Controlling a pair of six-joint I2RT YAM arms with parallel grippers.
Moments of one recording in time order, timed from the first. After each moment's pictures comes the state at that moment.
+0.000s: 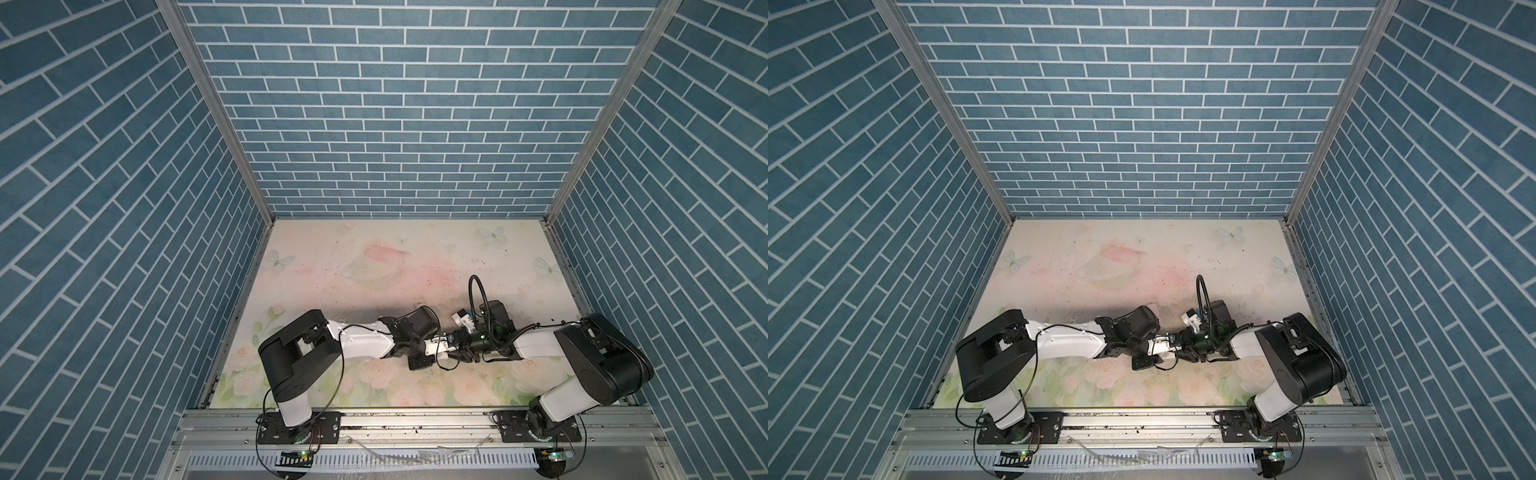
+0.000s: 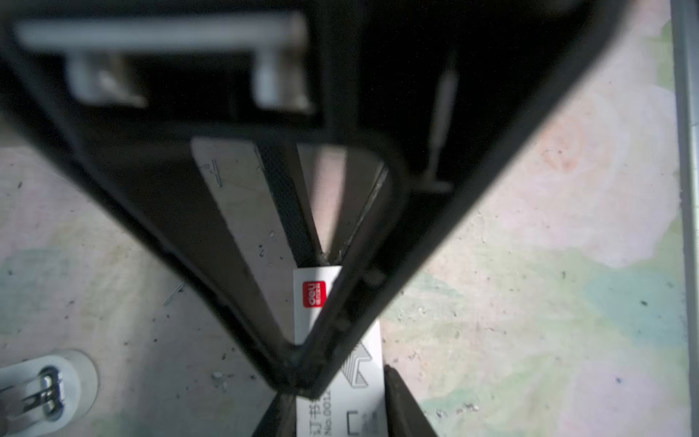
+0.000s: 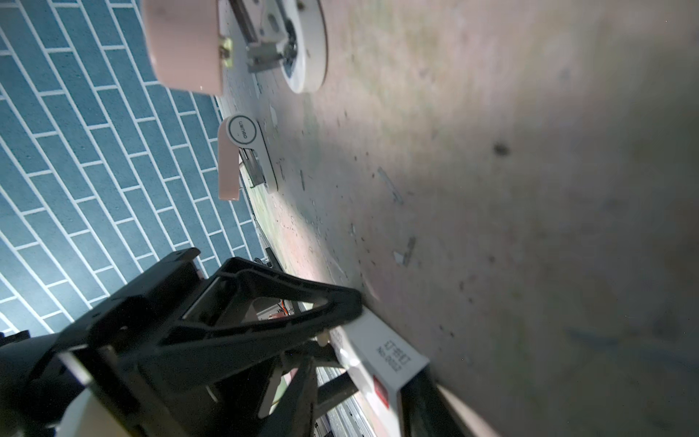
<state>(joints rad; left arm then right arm) -1.02 1.75 0.89 -0.17 0.21 0.43 0.49 1.56 0.37 0.25 -0.95 0.87</state>
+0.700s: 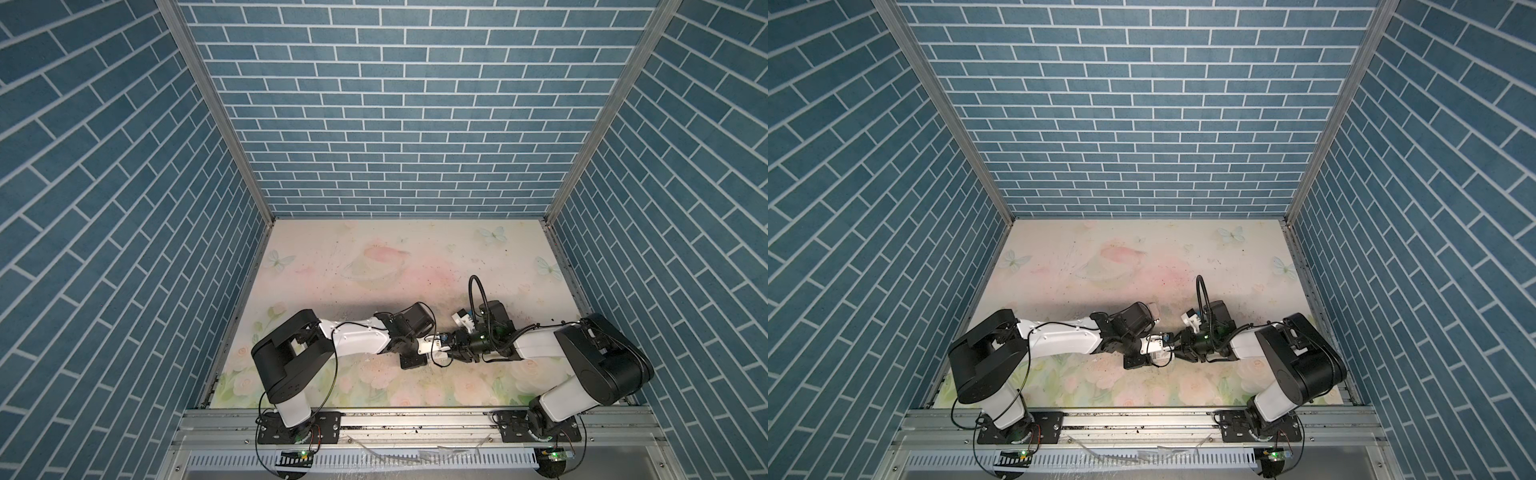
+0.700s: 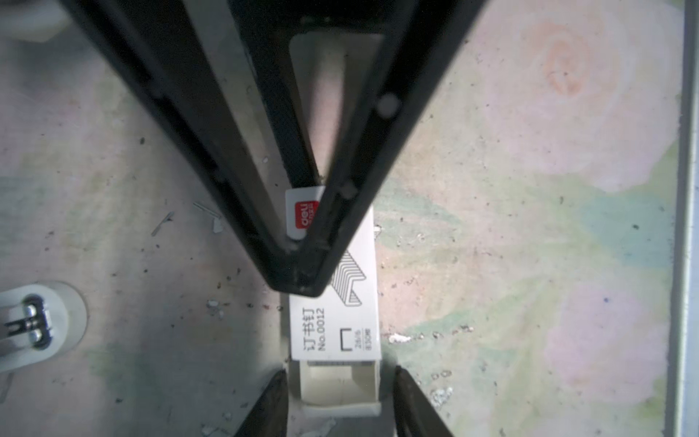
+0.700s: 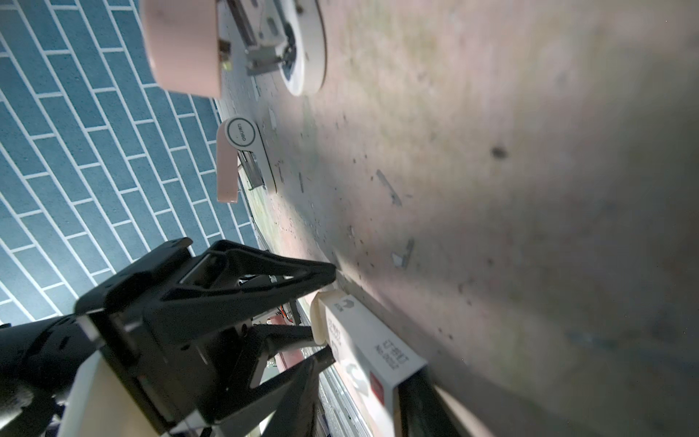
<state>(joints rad) -0.98 1.71 0.90 -0.32 0.24 0.47 0.49 1.56 0.37 0.26 -0.93 0.87</state>
